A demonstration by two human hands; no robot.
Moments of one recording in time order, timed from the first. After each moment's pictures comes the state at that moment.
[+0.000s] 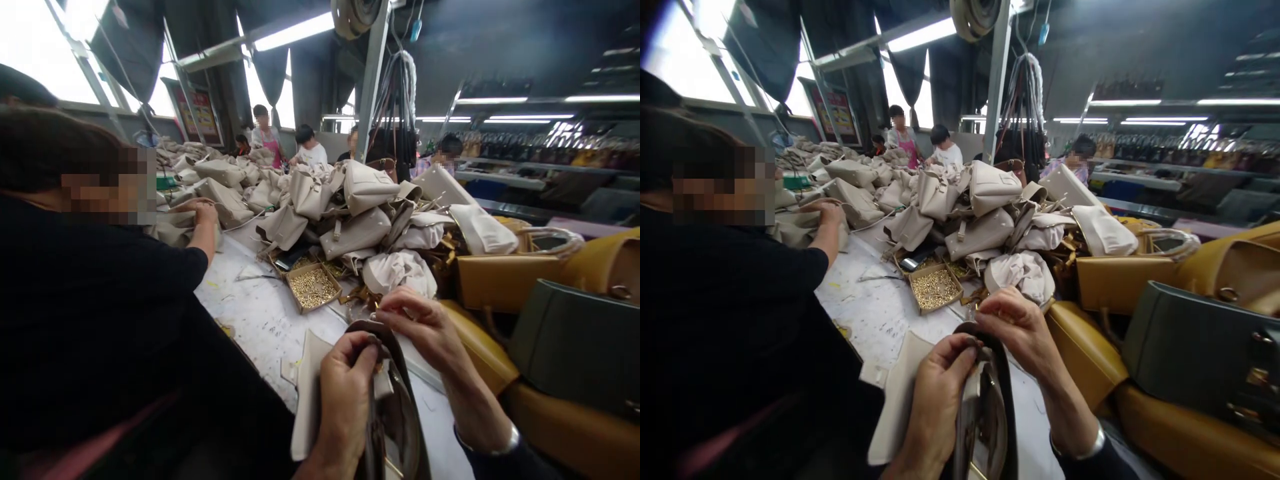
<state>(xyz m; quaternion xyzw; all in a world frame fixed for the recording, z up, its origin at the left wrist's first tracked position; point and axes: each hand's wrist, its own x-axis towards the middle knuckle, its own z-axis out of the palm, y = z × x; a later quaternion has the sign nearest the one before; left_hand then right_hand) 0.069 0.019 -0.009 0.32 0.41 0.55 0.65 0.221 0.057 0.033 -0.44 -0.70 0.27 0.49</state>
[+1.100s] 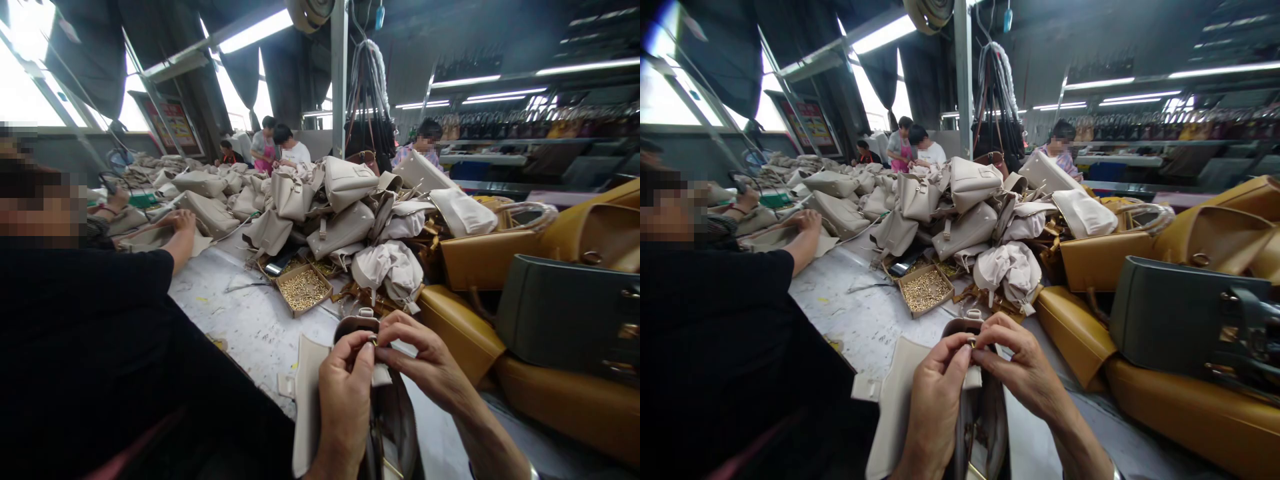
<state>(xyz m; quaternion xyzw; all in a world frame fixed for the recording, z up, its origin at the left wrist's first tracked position) 0.076 0.013 -0.020 0.45 0.43 0.52 0.58 0.230 0.010 0.003 -0.43 -0.67 0.34 0.49</state>
